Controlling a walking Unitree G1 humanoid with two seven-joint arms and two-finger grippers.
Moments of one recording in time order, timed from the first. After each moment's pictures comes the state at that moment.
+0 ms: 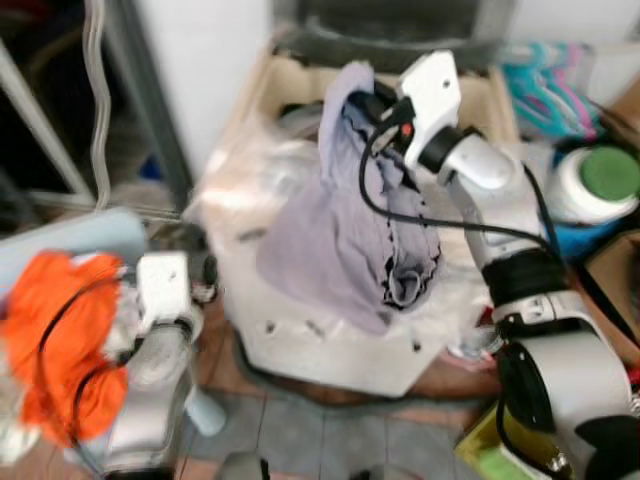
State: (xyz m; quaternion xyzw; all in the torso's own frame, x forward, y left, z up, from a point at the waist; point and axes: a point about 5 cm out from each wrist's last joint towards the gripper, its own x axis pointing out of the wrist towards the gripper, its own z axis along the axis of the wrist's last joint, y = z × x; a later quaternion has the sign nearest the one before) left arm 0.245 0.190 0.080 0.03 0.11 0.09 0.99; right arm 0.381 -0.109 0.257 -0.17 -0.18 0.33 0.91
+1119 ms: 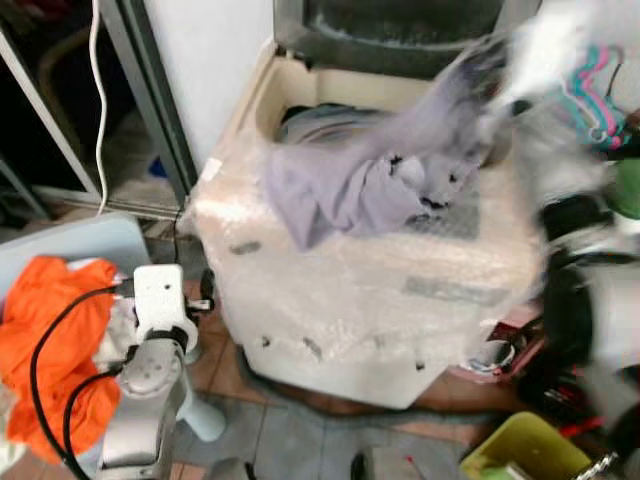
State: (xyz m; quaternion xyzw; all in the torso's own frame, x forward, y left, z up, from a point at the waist) left arm 0.246 0.185 0.082 0.02 0.11 0.06 0.99; right arm 0.420 -0.185 0.249 -0.05 -0.03 0.07 1.00
